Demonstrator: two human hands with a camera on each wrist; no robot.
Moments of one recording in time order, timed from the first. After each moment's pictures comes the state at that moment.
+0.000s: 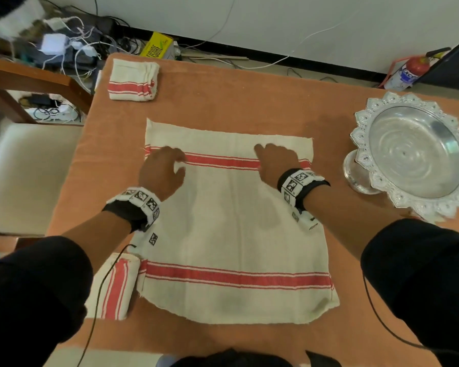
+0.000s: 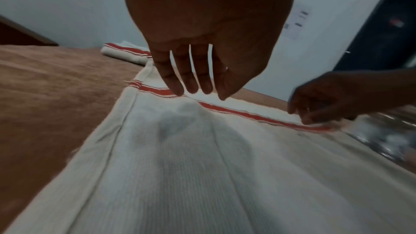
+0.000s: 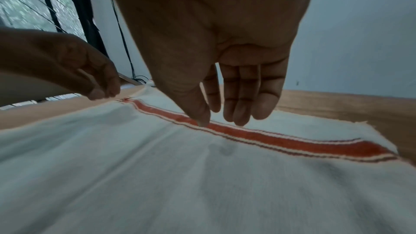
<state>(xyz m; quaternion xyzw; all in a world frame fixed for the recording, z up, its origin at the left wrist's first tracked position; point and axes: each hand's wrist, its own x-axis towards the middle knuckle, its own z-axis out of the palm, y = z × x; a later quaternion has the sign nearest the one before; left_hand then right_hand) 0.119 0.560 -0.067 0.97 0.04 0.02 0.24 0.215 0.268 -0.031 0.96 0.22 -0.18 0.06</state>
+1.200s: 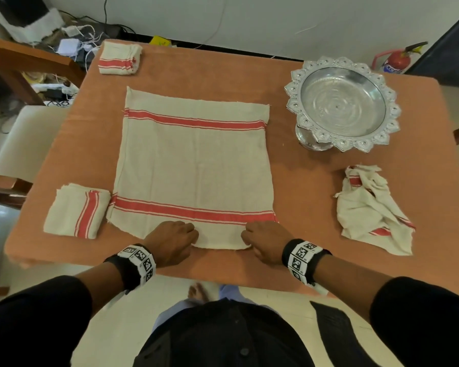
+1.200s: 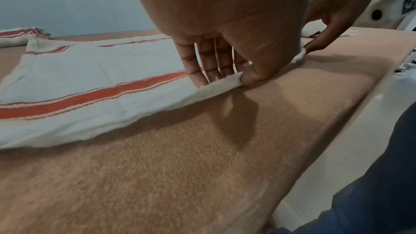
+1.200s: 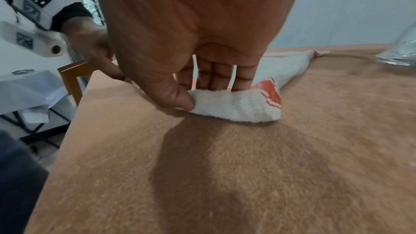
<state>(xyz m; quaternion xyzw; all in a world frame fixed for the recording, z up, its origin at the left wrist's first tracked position) -0.143 0.373 -0.077 0.95 -0.27 -0.17 0.02 -0.062 0.062 -0.071 0.84 0.49 -0.25 -0.01</state>
